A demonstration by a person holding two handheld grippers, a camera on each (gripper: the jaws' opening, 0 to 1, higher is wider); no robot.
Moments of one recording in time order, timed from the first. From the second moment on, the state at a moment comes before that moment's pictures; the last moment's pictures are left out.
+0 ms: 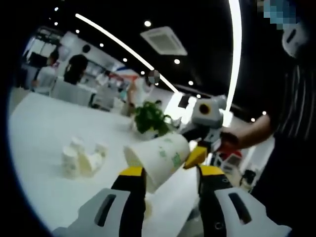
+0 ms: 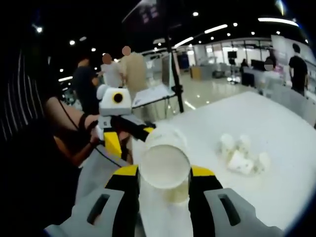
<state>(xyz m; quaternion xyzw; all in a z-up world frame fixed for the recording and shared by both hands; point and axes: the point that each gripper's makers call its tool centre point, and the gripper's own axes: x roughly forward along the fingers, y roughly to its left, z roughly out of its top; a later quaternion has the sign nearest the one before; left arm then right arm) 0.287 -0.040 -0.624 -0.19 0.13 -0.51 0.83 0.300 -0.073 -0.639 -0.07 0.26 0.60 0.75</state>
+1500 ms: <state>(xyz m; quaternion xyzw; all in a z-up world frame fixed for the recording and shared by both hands) 0.277 -0.045 -0.600 -0.15 0.14 -0.57 0.80 0.291 -0.062 -0.657 -0.04 0.26 0.60 0.76</state>
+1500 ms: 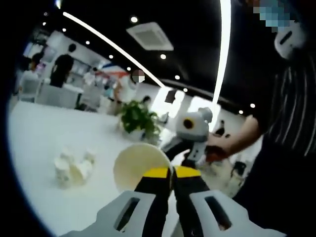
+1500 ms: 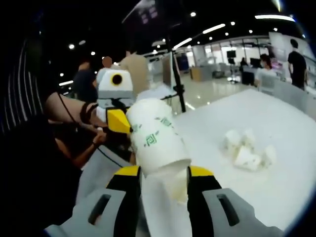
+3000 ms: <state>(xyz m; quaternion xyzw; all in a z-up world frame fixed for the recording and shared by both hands) 0.281 -0.054 -0.629 -0.03 0.21 -0.59 0.78 0.337 -0.157 -0.656 0.00 0.19 0.40 0.90</state>
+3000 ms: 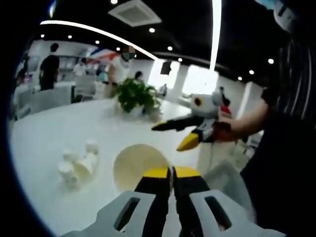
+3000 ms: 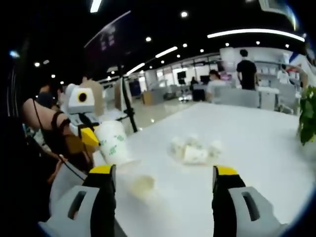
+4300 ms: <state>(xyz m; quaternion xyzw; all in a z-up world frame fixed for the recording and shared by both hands) 0.289 -0.063 -0.691 0.23 0.29 -0.58 0.72 0.349 -0.185 -0.650 0.03 0.17 0.35 0.92</state>
